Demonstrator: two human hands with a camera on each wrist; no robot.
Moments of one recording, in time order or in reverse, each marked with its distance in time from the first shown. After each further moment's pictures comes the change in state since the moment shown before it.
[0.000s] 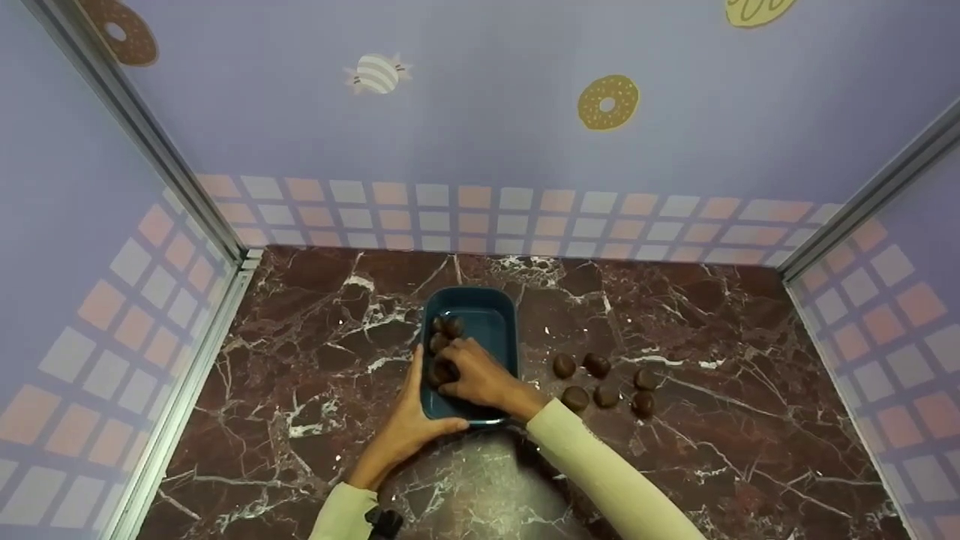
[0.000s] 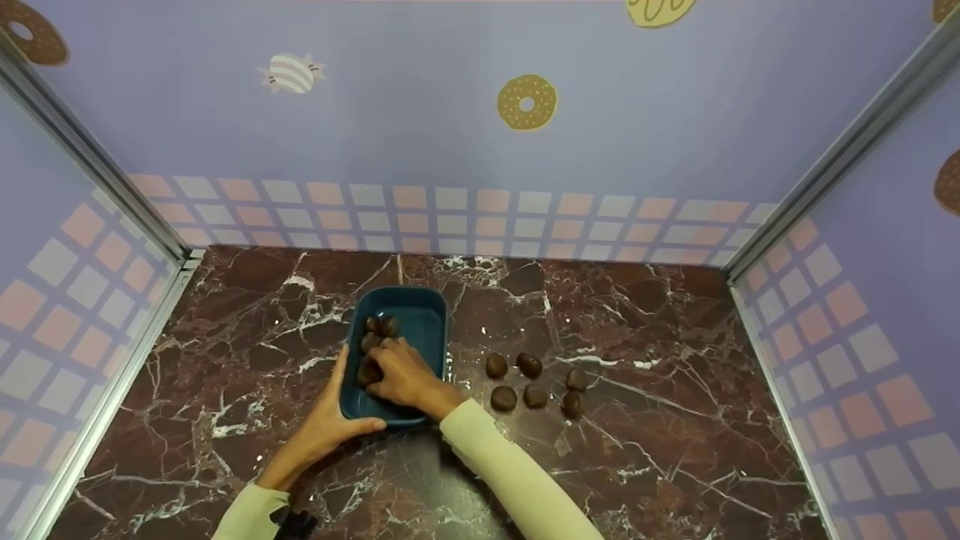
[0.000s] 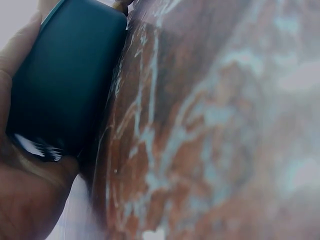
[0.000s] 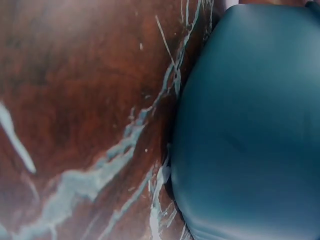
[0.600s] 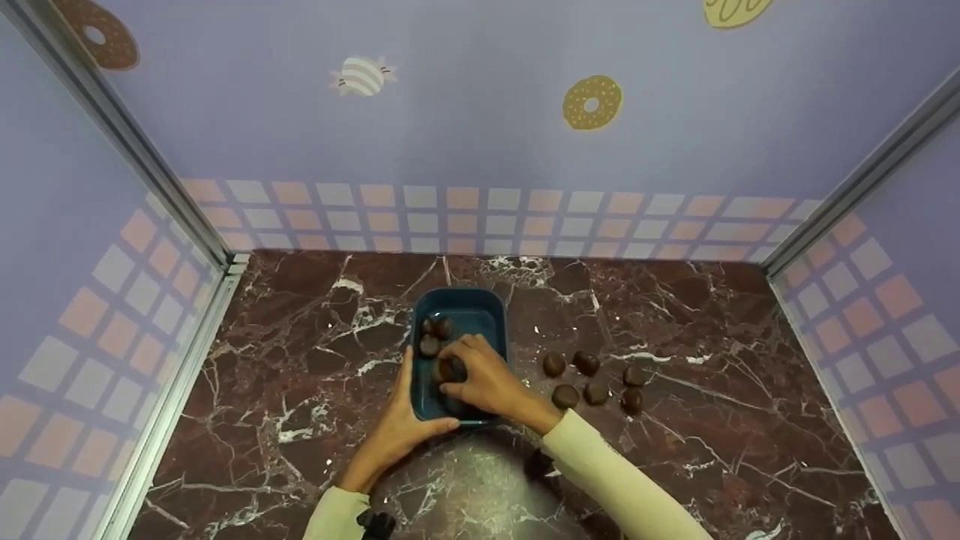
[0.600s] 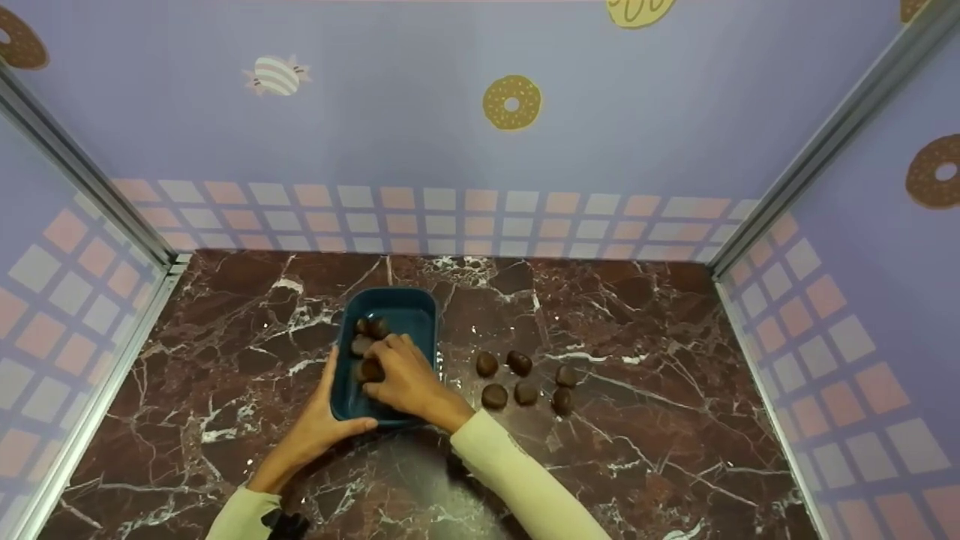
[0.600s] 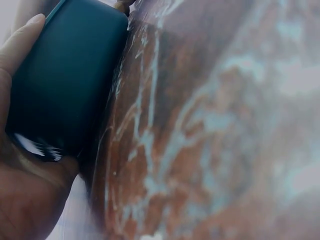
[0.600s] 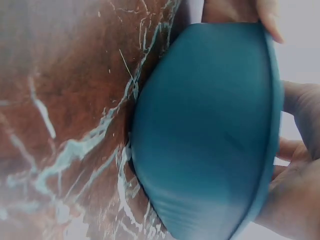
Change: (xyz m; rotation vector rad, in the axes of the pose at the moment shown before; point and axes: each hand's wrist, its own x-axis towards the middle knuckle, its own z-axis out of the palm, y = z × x) left_hand 0.001 0.000 0.001 -0.087 -0.017 -0.019; right_hand -0.031 -0.028 -0.035 0.070 0.091 0.116
